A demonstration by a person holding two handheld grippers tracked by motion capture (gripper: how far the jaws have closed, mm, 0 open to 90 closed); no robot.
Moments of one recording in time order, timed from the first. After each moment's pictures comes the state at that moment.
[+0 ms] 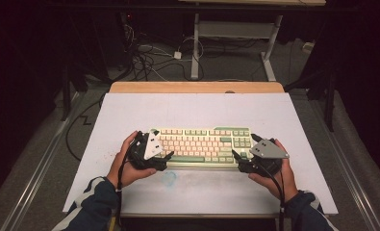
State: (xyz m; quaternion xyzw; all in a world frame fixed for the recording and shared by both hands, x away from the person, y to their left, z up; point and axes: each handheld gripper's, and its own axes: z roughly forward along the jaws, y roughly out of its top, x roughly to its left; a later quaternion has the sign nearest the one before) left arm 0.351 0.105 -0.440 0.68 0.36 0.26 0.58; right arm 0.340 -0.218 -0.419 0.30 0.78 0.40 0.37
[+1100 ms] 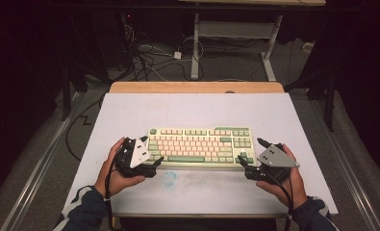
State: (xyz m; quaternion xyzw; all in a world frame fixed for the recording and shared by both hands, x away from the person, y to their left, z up) left arm 0.329 0.133 -0.442 0.67 0.38 0.27 0.58; right arm 0.317 -0.231 -0.413 0.29 0.78 0.40 0.38
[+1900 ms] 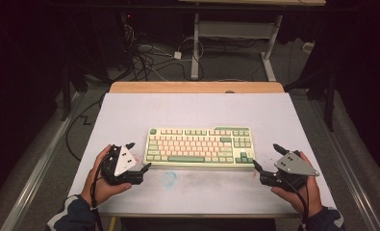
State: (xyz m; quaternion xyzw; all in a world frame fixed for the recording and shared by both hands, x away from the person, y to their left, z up) left arm 0.313 0.169 -0.454 0.67 0.39 0.27 0.57; right arm 0.303 -0.270 -0.420 0.32 0.77 0.39 0.38
